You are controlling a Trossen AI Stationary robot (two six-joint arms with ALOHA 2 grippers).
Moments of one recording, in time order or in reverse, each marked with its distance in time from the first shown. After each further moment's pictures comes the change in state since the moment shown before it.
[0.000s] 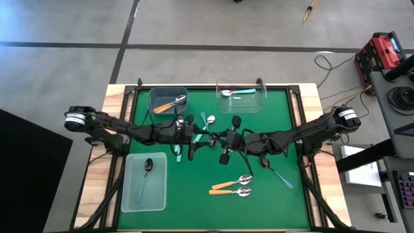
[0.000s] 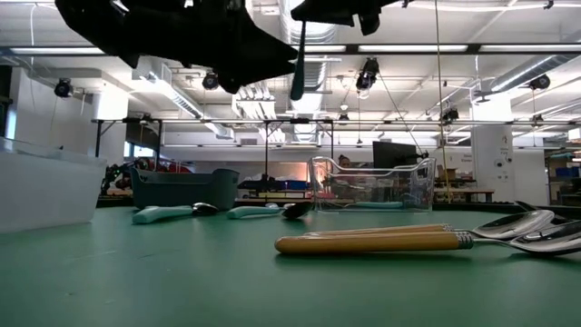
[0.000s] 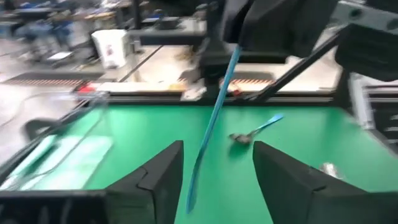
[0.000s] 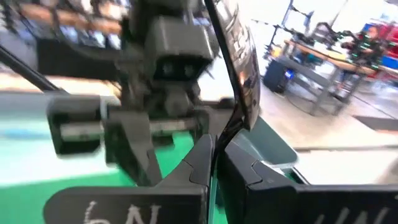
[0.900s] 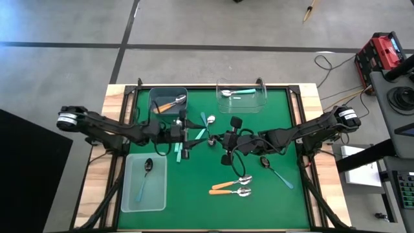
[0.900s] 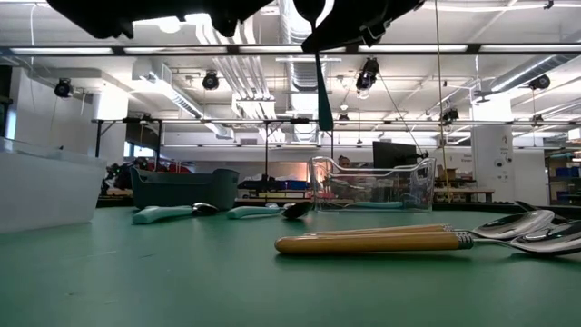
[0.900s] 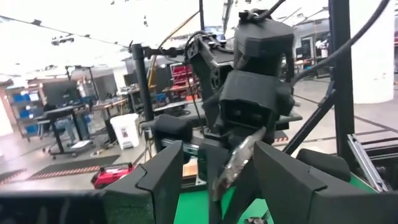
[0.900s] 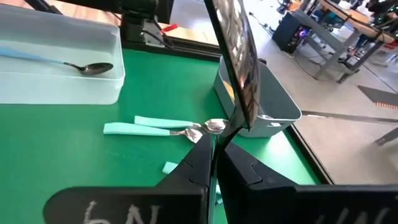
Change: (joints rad) left arm -0.047 -0.102 0.002 0.218 -0.013 0.203; right arm -0.014 -0.001 0.071 -0.356 -0.038 0.051
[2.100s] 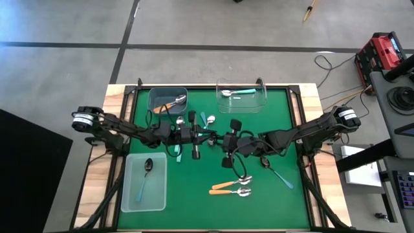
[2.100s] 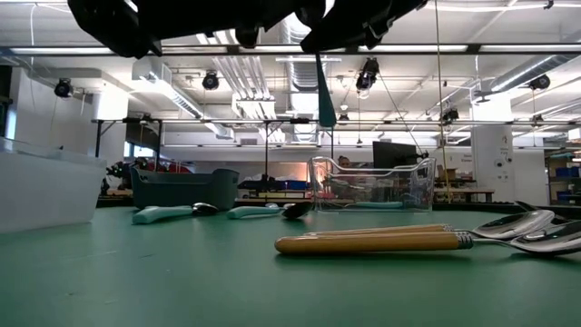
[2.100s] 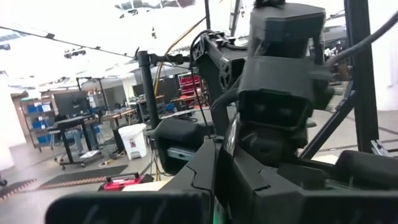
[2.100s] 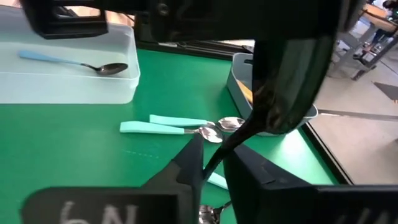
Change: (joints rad) left arm 0.000 0.211 0.066 0.197 -0.007 0.013; right arm 0.002 0.002 -0.008 0.004 -0.024 0.032
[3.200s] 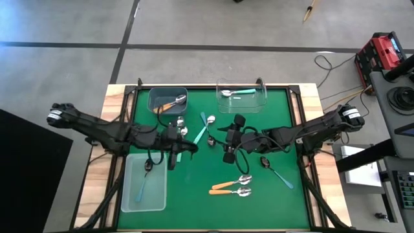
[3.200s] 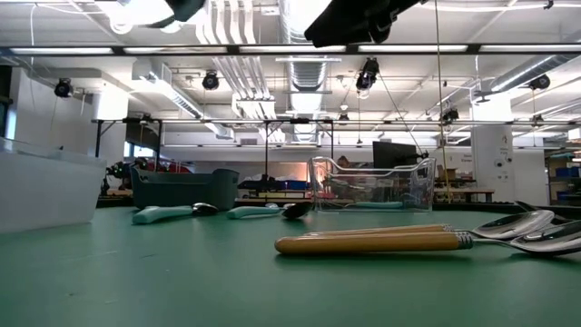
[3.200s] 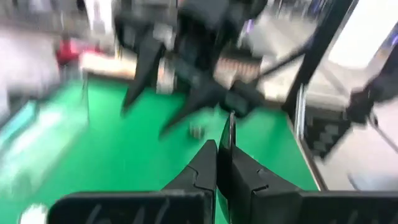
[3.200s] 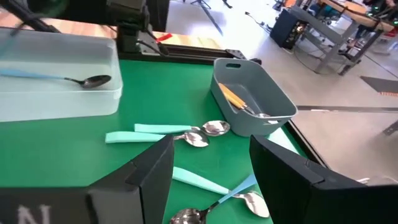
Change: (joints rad) left arm -0.196 -0.429 0.201 -1.168 -0.161 -0.491; right arm -0.003 -0.052 0.000 -0.027 0.025 0.034
